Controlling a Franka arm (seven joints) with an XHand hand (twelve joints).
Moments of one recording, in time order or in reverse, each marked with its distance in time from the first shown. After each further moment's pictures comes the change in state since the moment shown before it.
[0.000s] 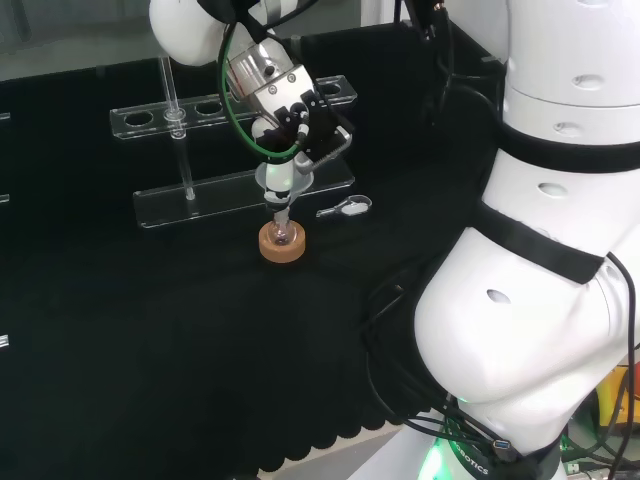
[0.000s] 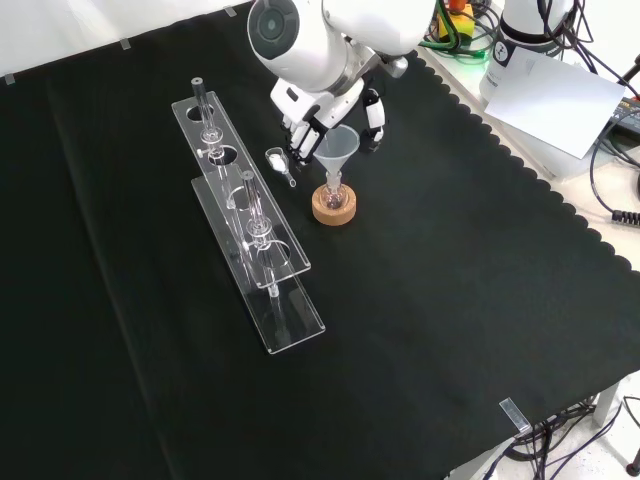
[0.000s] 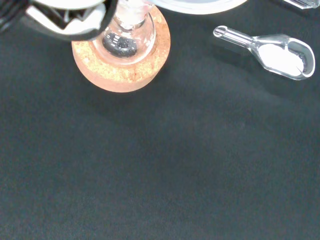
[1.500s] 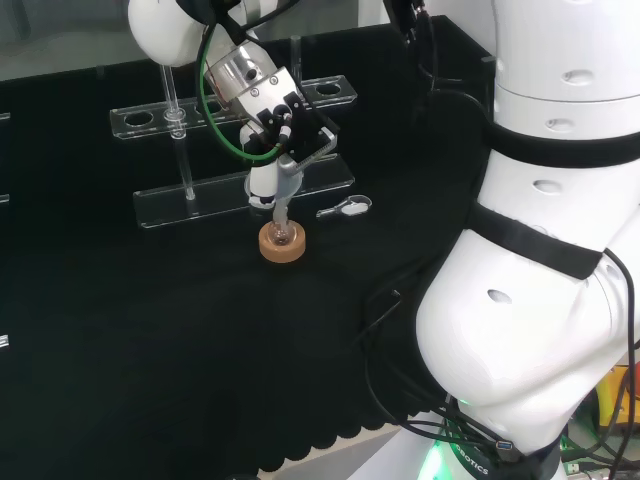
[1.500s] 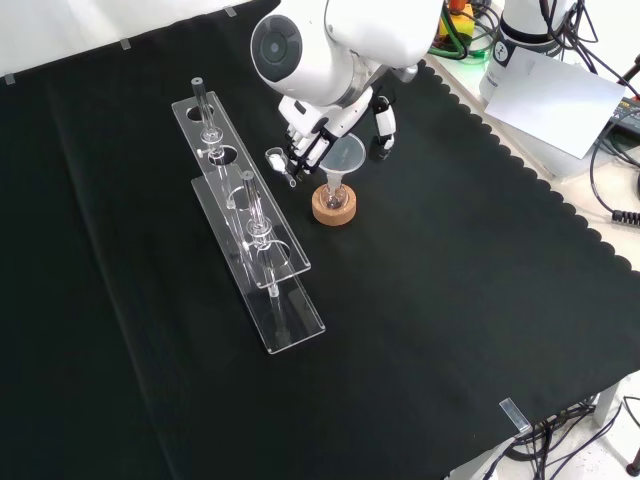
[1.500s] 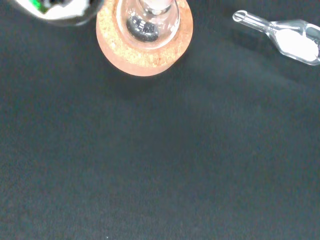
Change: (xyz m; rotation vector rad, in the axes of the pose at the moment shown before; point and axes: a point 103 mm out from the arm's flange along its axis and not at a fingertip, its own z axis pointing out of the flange) arm 0.020 -0.007 -0.005 0.068 -0.014 -0.002
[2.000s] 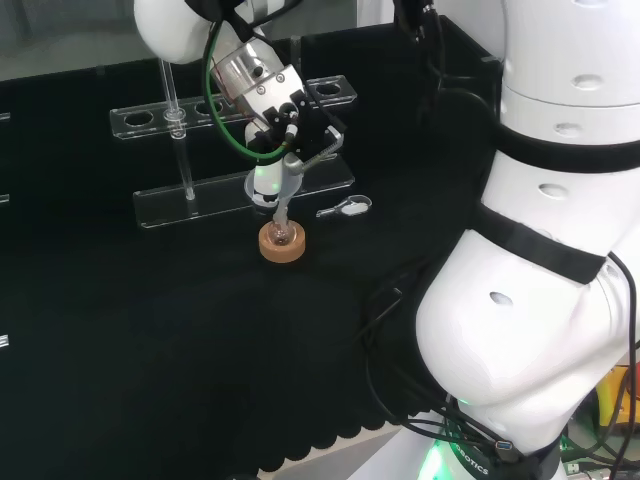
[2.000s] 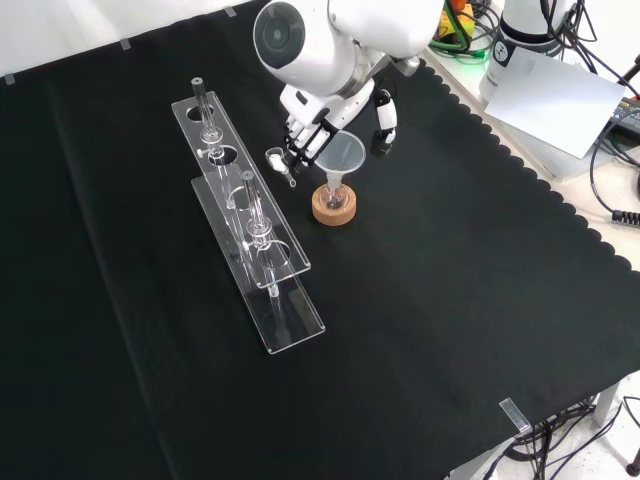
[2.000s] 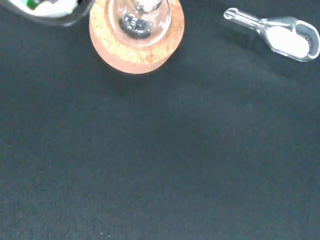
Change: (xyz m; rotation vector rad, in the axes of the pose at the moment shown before) arm -0.008 -0.009 0.001 -0.024 0.011 0.012
